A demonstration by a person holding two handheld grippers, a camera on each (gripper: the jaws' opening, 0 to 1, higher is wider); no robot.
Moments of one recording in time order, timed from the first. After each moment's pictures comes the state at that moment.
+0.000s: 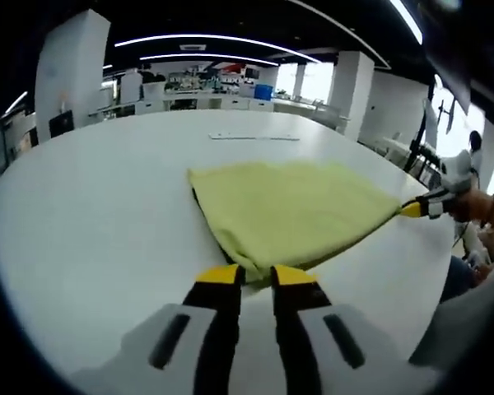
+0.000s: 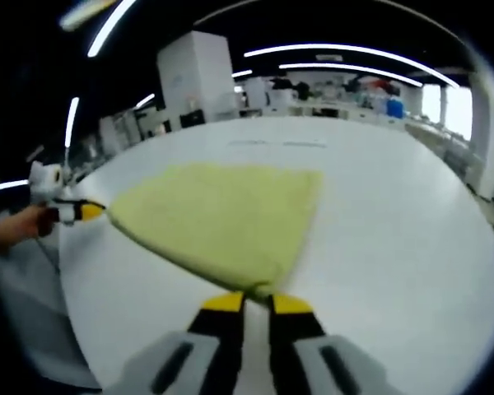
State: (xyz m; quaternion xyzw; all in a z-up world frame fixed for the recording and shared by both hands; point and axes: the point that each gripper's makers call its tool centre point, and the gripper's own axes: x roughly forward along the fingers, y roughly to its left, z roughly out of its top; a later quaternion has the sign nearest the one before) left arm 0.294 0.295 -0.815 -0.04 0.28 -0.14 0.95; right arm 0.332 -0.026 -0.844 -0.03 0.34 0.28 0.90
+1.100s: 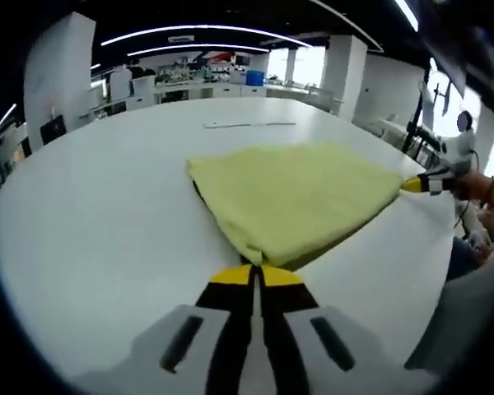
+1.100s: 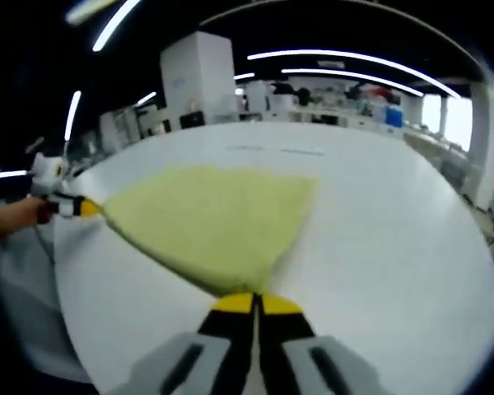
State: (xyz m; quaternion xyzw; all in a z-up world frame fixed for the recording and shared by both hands) left arm 0.293 0.311 -0.823 0.03 0.31 -0.18 0.93; right arm 0.341 -0.038 -0.831 -0.05 0.32 0.27 0.91
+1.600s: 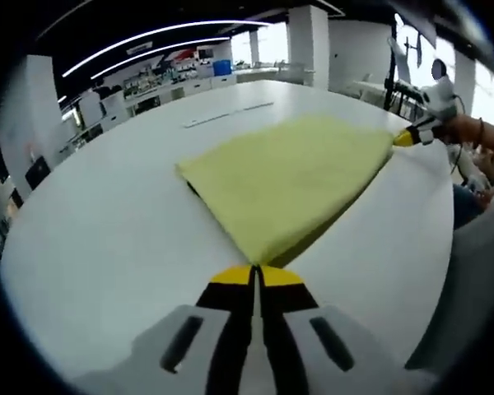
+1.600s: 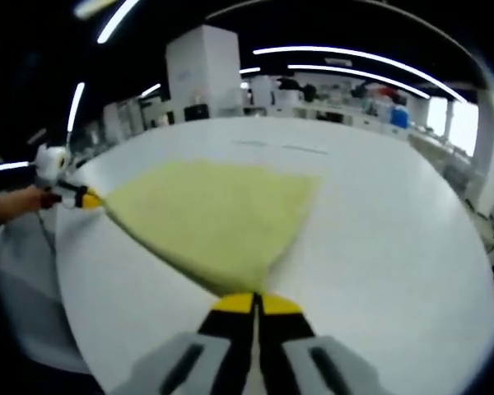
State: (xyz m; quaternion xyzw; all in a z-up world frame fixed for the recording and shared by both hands) left arm 0.288 0.317 -0.832 0.11 0.33 -0.22 0.91; right arm 0.333 -0.040 -0.835 -0.07 0.34 0.28 0.89
